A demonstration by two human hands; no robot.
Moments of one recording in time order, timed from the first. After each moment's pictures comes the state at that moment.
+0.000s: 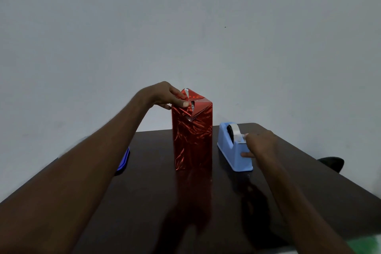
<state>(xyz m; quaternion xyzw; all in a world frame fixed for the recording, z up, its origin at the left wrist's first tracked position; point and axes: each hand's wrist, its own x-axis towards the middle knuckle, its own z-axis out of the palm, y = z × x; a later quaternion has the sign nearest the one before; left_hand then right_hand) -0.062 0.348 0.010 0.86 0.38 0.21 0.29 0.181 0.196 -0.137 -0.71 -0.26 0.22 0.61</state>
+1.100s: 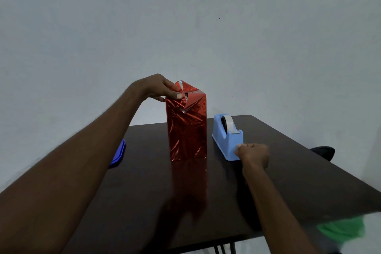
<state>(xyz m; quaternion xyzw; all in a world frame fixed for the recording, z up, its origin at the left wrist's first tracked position) -0.059 0.345 0.006 0.85 0.38 0.21 0.30 0.154 0.183 -0.180 -0.73 -0.13 0.14 0.65</state>
